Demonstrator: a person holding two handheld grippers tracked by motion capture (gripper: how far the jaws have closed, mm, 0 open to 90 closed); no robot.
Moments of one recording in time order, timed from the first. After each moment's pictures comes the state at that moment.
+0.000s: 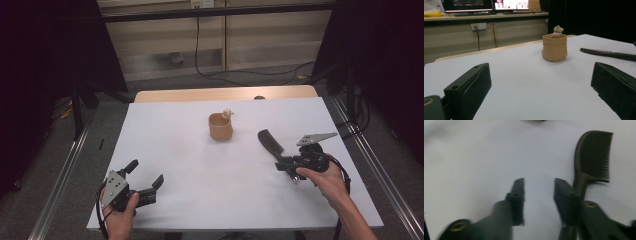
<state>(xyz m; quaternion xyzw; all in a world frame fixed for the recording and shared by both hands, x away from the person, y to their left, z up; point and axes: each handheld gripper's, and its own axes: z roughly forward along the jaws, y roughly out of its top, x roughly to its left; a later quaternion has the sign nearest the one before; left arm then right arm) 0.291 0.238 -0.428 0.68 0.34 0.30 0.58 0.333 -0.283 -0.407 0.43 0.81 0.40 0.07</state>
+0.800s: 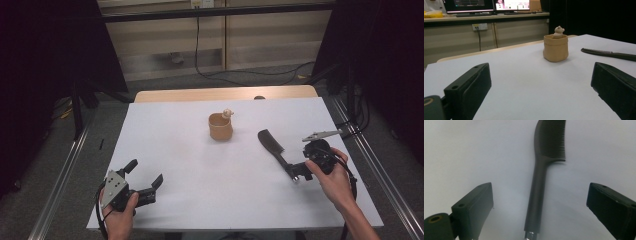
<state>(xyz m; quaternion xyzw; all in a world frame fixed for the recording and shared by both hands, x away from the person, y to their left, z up) 0.292 0.238 -0.427 0.68 0.34 0.30 0.58 0.335 -0.295 -0.401 0.51 0.79 0.31 0.12</state>
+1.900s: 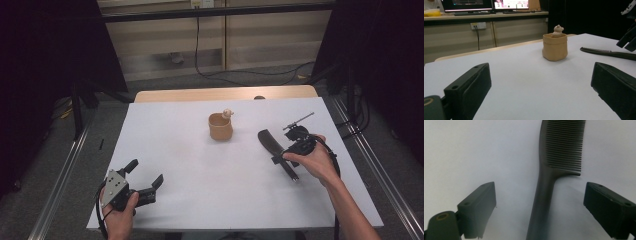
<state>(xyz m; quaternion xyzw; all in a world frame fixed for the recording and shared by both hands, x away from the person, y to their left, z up) 0.293 0.239 -0.428 0.68 0.34 0.29 0.58 0.398 -0.274 -0.412 0.51 0.83 0.23 0.01</state>
